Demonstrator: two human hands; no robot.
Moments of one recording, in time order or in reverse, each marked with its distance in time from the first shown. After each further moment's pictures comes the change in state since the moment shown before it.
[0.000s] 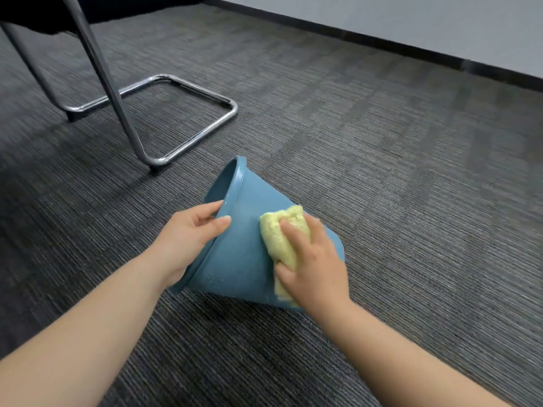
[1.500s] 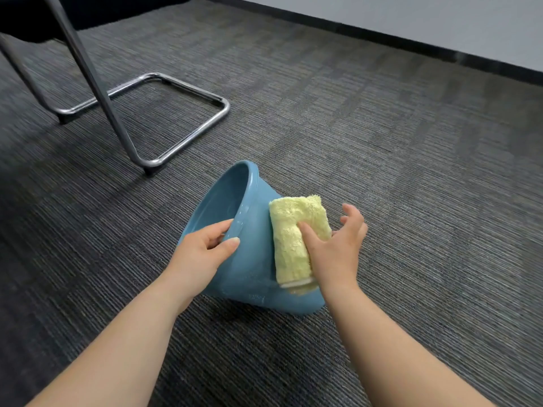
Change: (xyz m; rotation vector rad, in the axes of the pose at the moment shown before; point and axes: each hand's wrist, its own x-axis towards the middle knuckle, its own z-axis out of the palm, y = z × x) left_hand -0.024 0.004 0.026 0.143 0.000 0.022; right_hand 0.015 0.007 -0.028 0.483 0.381 0.497
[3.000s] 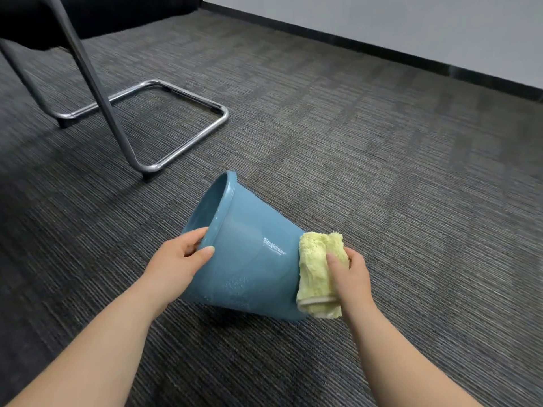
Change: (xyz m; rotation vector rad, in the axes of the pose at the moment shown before) left_hand -0.005 0.002 -0.021 0.189 0.056 -0.030; right_hand 0.006 0.046 -0.024 0.169 -0.203 0.342
